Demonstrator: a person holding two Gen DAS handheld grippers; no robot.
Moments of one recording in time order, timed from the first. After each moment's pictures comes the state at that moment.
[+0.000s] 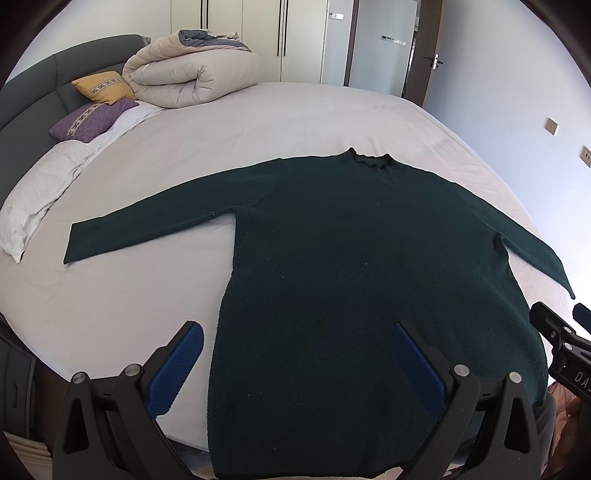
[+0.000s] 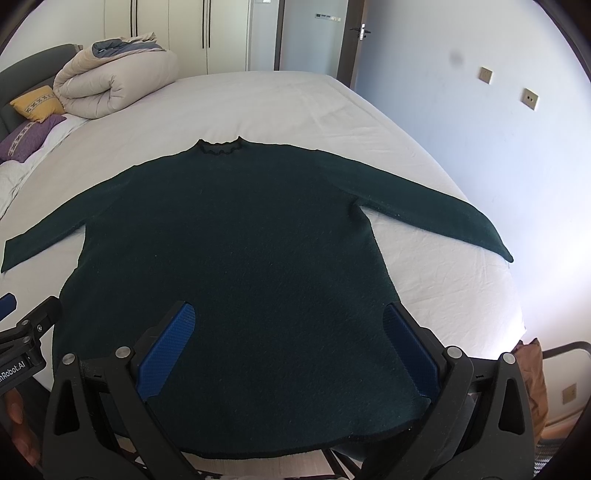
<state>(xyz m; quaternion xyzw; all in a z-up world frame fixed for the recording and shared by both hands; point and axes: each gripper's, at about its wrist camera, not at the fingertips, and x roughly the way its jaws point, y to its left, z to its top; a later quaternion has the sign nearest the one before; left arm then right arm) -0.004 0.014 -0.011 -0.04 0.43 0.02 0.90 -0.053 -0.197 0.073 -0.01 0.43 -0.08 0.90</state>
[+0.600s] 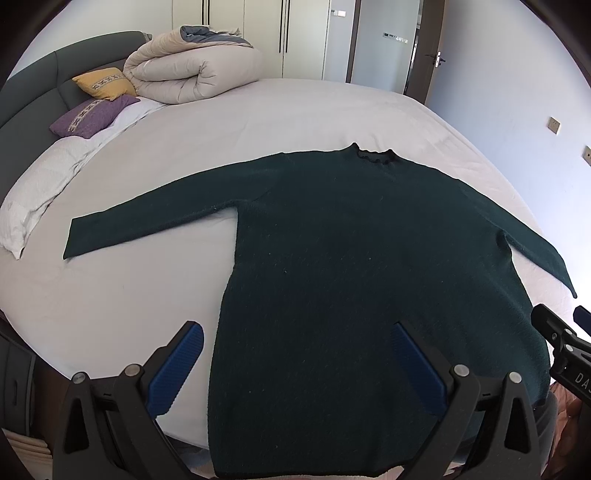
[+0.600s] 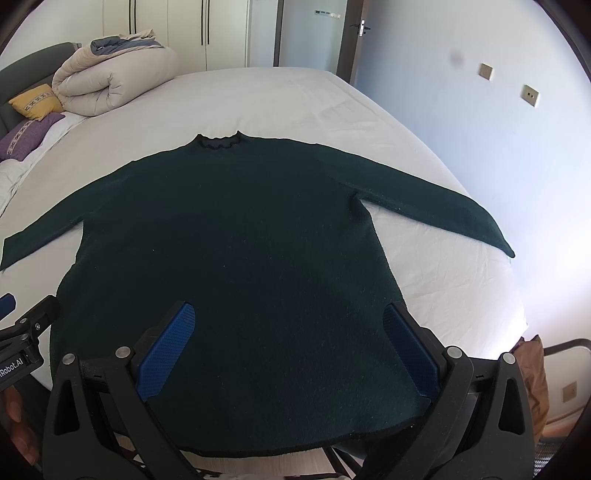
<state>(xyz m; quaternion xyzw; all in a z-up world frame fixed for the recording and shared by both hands) -0.010 0.021 -0.020 -0.04 0.44 0.02 0.90 -0.054 -0.199 0.062 -0.01 0.44 -0.08 0.90</state>
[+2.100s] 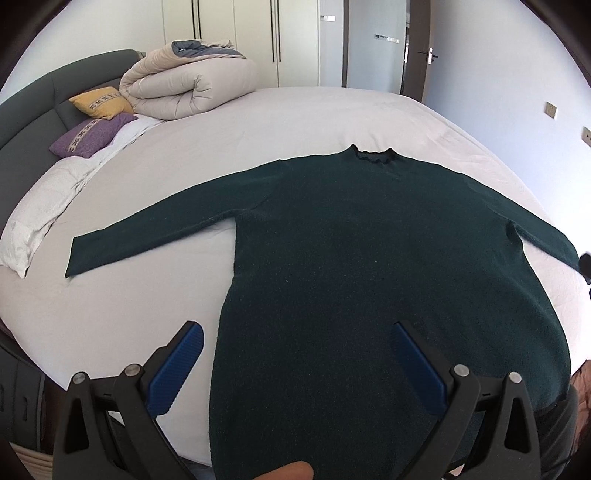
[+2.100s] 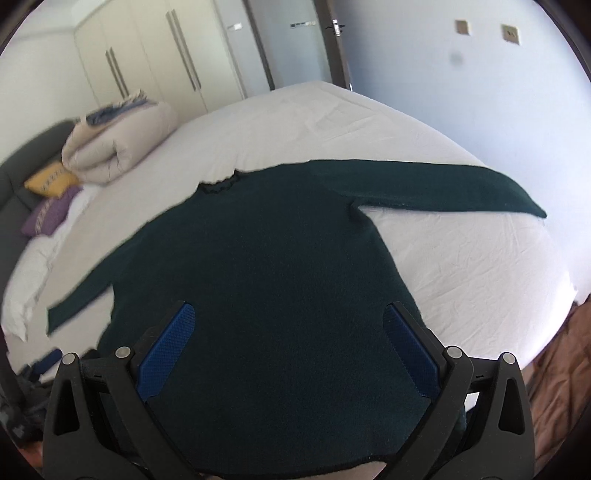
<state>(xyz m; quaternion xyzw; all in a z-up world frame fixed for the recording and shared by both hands) -0.003 0.009 -0.031 0.00 0.42 0.02 0.91 -0.057 -0.283 0.060 0.17 0.37 -0.04 0.91</state>
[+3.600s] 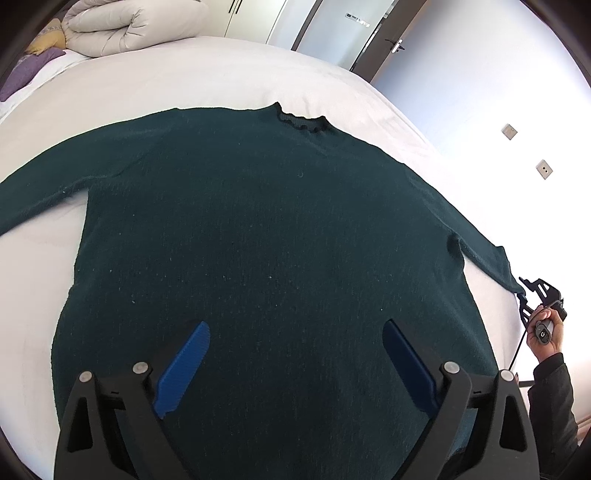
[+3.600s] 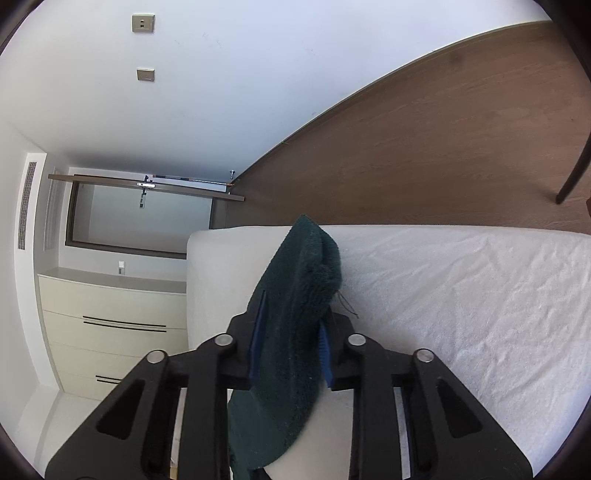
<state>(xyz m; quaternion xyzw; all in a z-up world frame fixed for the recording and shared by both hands) 0.090 -0.024 -0.072 -0.14 0.49 -0.14 0.85 -0.005 -0.738 -0.109 0.65 0.17 -0.19 0.72</state>
